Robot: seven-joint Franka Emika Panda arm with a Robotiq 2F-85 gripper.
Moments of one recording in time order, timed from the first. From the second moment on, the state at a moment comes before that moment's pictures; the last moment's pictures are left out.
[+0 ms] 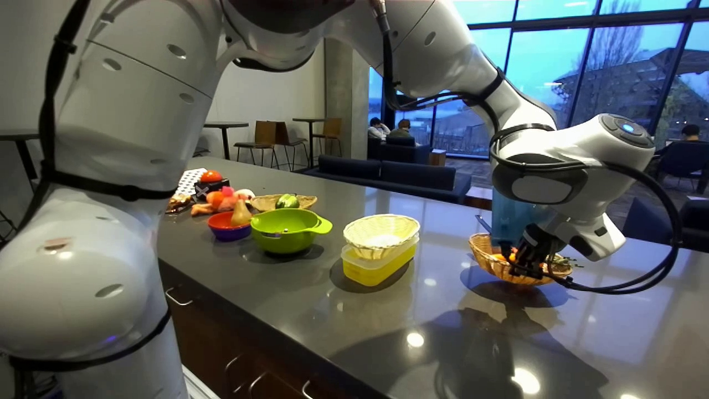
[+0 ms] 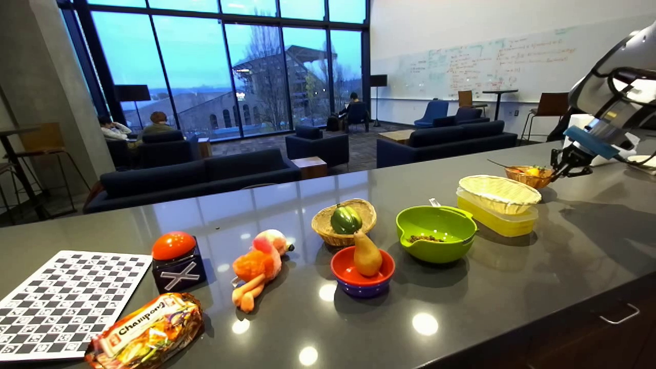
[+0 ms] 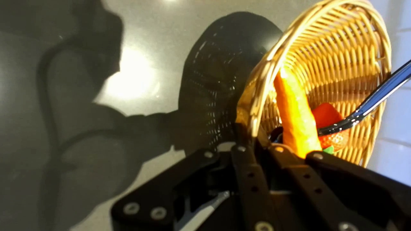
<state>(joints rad) -0.43 0.44 -0.35 -1.83 0.84 2.25 0.06</state>
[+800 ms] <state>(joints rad) -0.43 0.52 -0.33 -1.77 0.84 2.27 0.13</state>
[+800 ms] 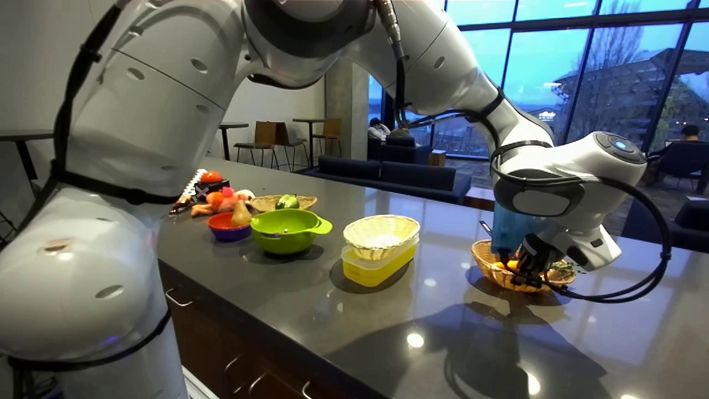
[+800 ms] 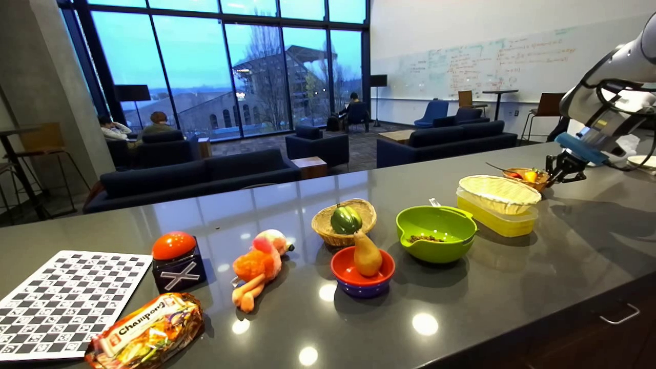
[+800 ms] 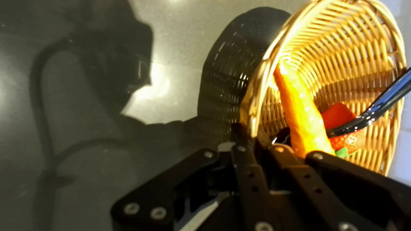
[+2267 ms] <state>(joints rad) -0.41 0.26 -0.34 -1.90 0.63 2.15 0.22</state>
